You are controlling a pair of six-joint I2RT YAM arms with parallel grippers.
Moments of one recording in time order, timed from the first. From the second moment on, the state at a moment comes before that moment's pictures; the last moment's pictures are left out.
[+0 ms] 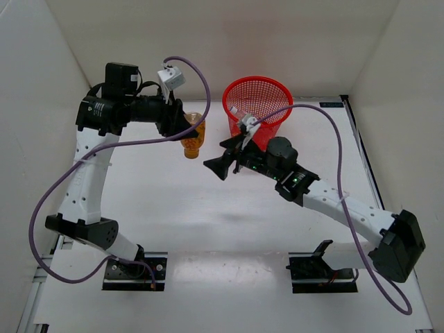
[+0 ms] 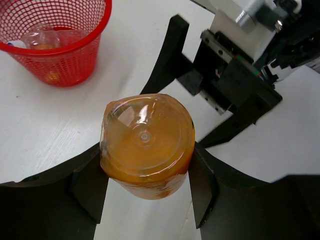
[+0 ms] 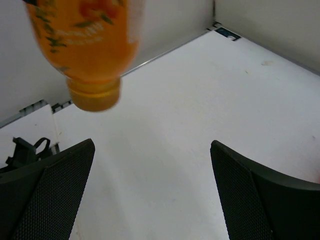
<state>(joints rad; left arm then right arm) -0.27 1.52 2.05 -1.17 0.89 0.30 0.84 1.23 0.94 0.28 -0.25 0.20</state>
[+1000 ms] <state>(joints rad) -0.27 1.53 1.98 -1.17 0.92 0.33 0.93 1.49 1.14 0.47 -0.28 0.35</state>
